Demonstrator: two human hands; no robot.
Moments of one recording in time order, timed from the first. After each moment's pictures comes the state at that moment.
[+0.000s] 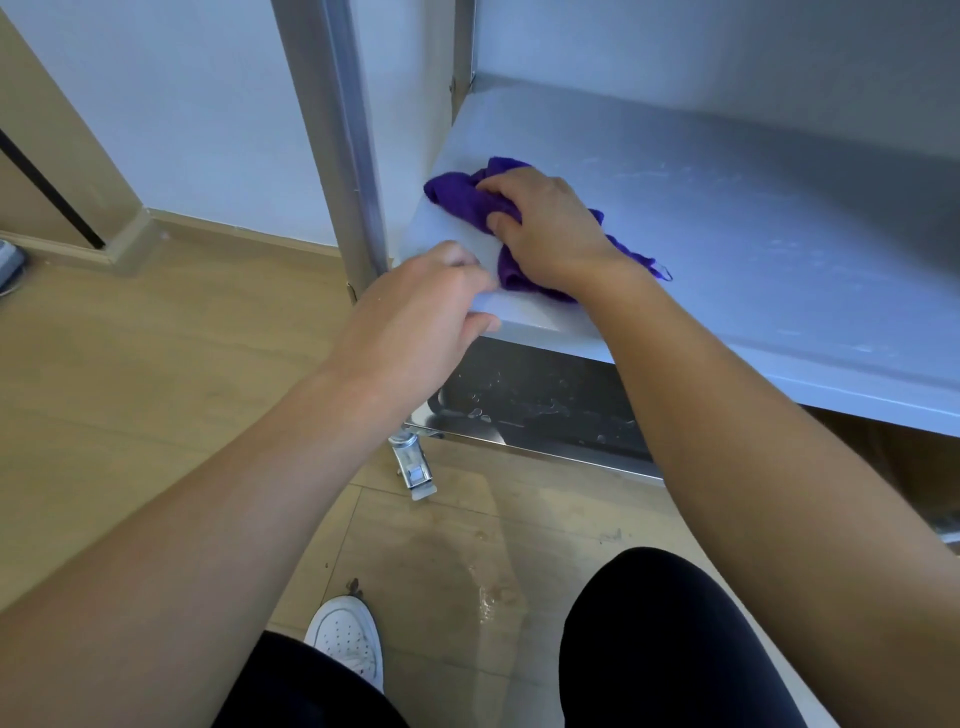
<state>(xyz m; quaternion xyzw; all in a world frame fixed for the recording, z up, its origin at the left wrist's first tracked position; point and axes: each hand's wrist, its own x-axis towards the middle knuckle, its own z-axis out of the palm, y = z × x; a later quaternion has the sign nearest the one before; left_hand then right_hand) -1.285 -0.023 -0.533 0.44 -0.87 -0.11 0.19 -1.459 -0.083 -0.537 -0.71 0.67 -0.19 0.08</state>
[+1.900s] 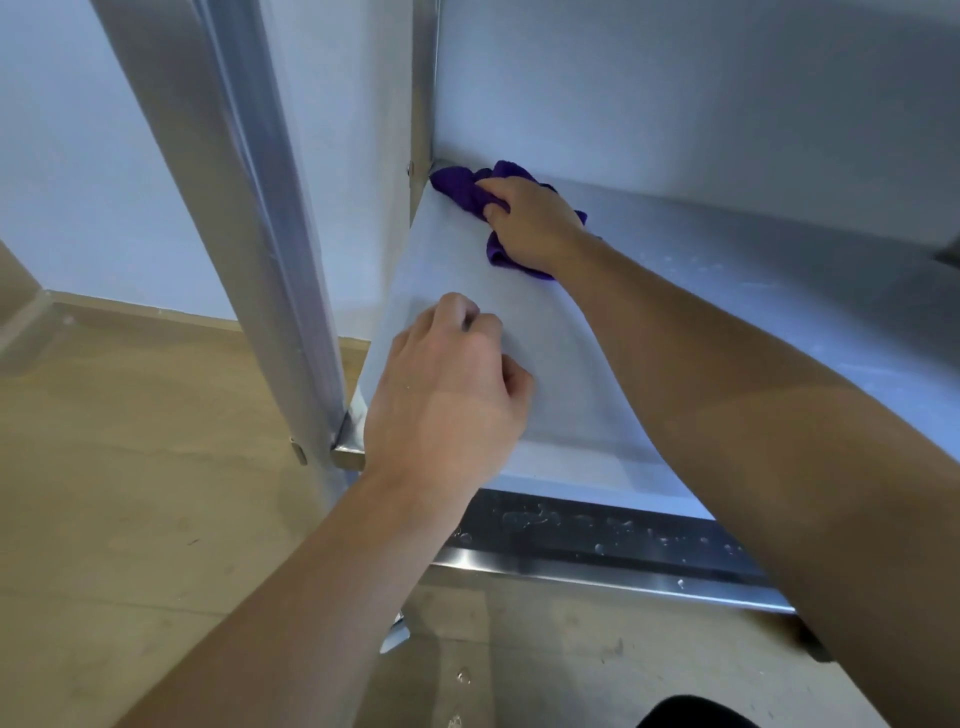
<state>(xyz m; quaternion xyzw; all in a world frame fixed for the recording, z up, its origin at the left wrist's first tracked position) -1.343 -0.082 -0.549 0.49 -0.82 -0.12 0.27 -1.520 -0.225 -0.533 -0.64 0.74 -0.17 0.07</state>
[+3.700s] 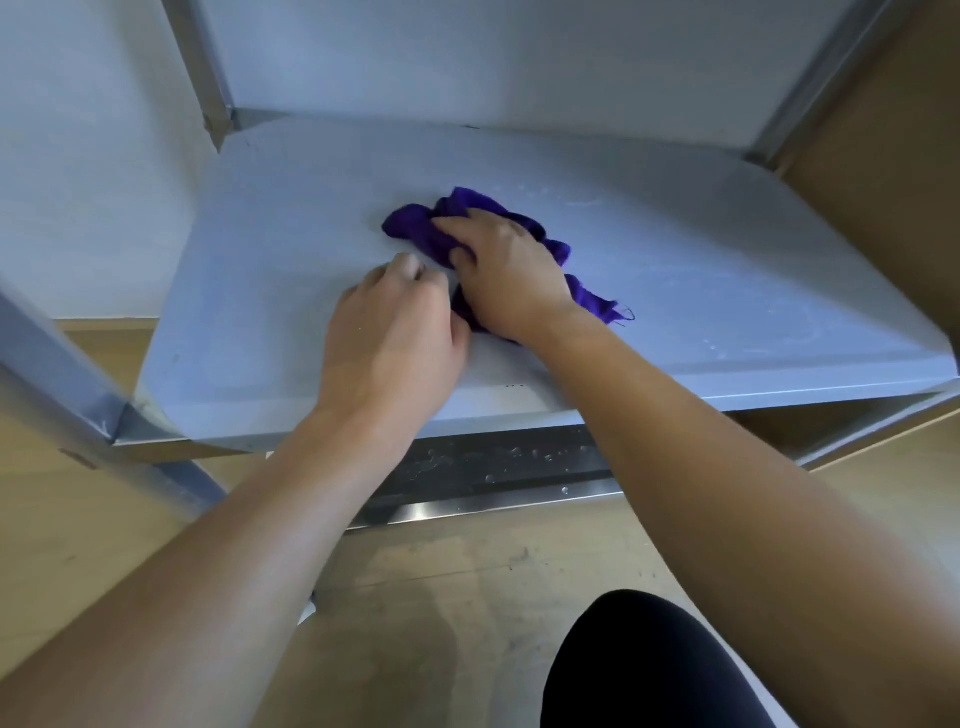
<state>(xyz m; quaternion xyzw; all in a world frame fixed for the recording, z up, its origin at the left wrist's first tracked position) -1.423 -0.037 -0.545 0.41 -0.88 -0.07 0.23 -1.569 -0.047 -0.553 -0.59 0.78 -0.20 0.00</state>
